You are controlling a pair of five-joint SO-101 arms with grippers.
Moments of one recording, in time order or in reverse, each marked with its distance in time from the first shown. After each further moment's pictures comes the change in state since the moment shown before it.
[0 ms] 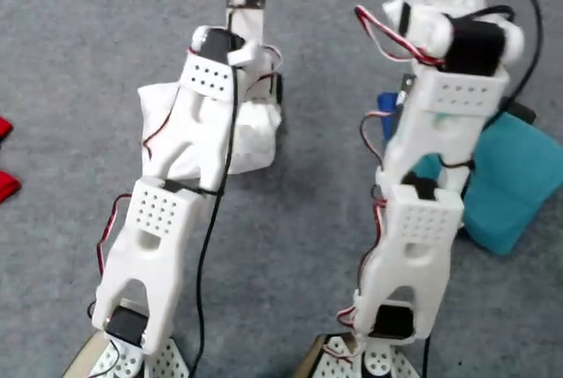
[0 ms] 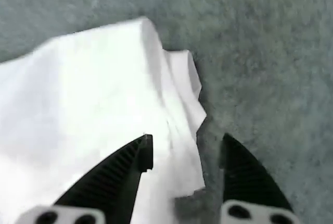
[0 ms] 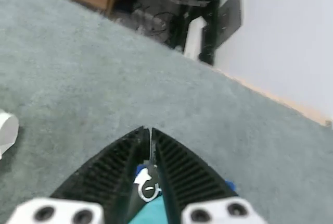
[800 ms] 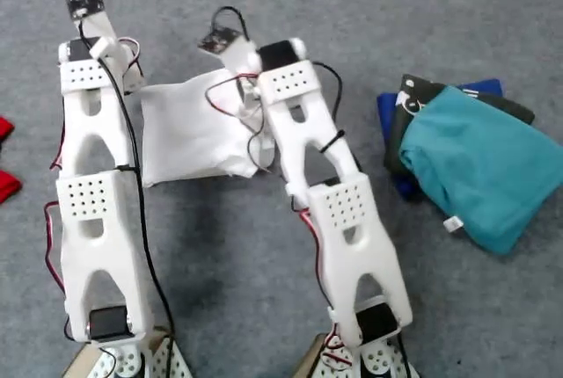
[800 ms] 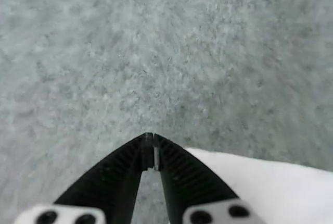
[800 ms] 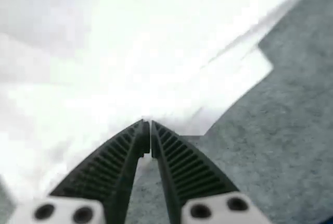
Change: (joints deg) left arm -28.6 8.3 12.0 -21.0 -2.4; right arm -24.7 20.6 30.8 -5.1 -0.1
